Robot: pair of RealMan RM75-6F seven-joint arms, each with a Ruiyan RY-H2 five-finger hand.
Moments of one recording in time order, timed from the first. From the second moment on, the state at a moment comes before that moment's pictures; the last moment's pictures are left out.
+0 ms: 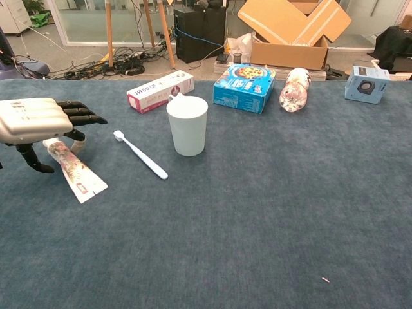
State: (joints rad) left arm -0.76 -1.53 0.11 -0.77 1.75 0.98 -0.04; right arm 0.43 -1.00 0.09 -1.45 -1.68 1.43 0.09
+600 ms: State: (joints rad) left arm -0.75 -1.50 0.09 -0.84 1.66 0.92 0.03; right arm 0.43 -1.02 0.09 -1.44 -1.68 1.41 0.09
